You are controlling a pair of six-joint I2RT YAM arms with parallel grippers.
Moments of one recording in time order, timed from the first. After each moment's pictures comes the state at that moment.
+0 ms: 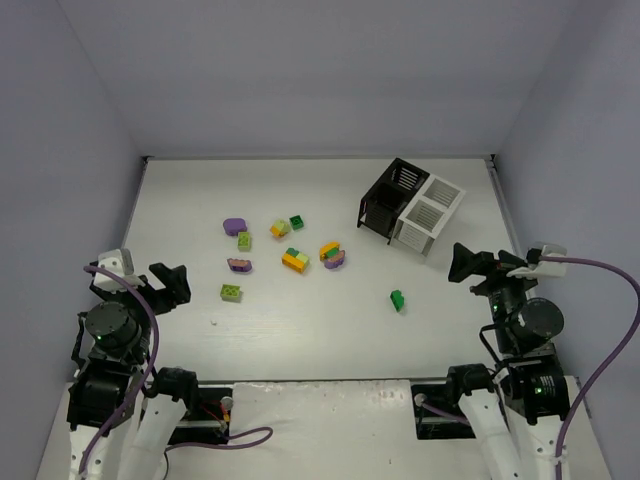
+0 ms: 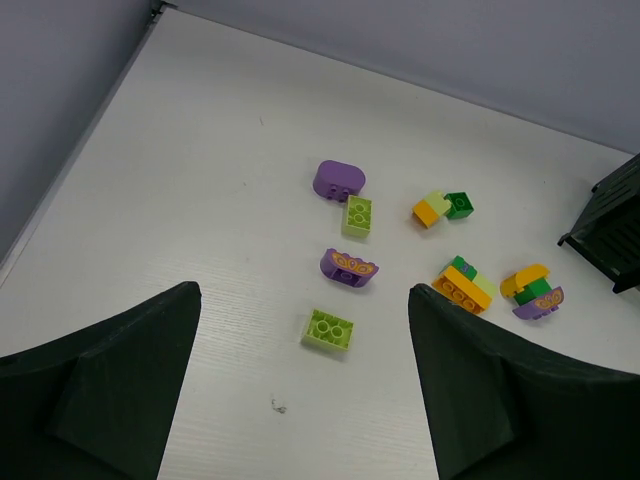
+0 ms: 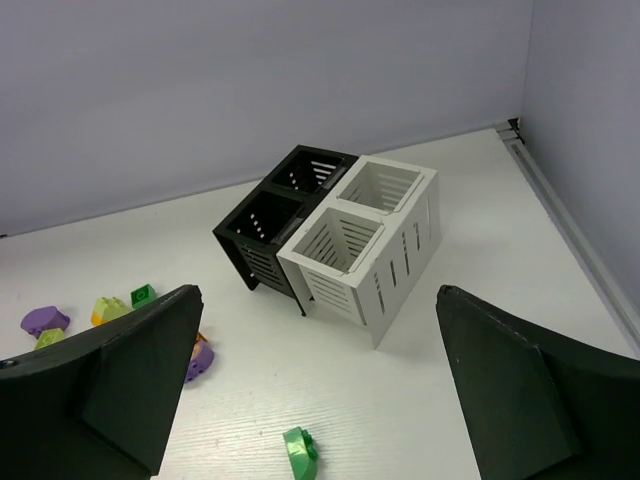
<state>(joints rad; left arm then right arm) -0.14 0.30 0.79 -0.68 -0.22 -0.30 0.10 0.28 0.72 -0.40 0.12 0.25</state>
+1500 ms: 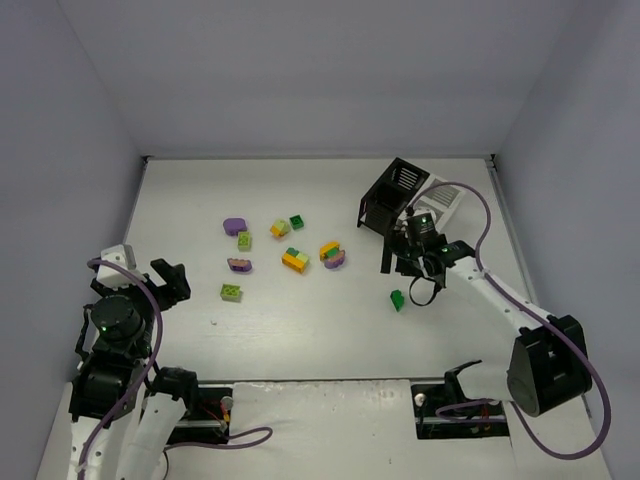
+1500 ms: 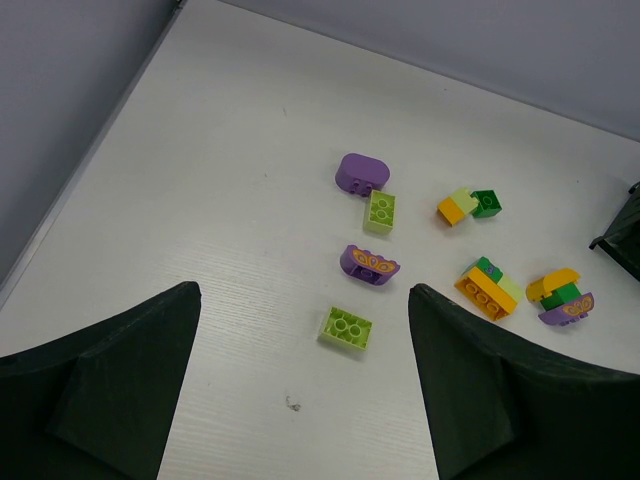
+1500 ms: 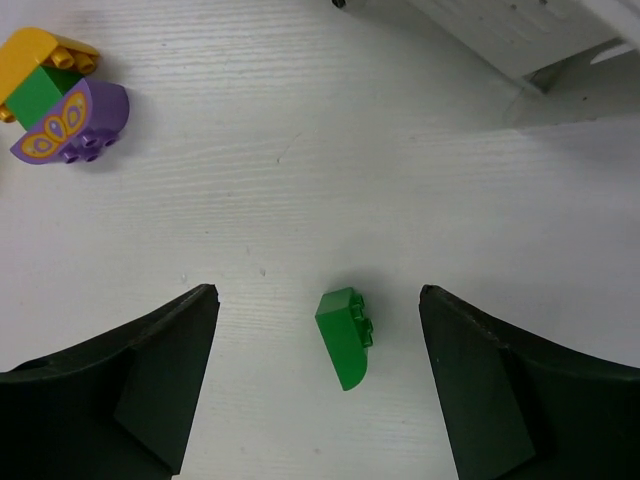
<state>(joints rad) -0.15 0.33 0.79 -0.68 -0.28 -0.30 0.37 1.28 0.84 -0.48 0.09 0.40</state>
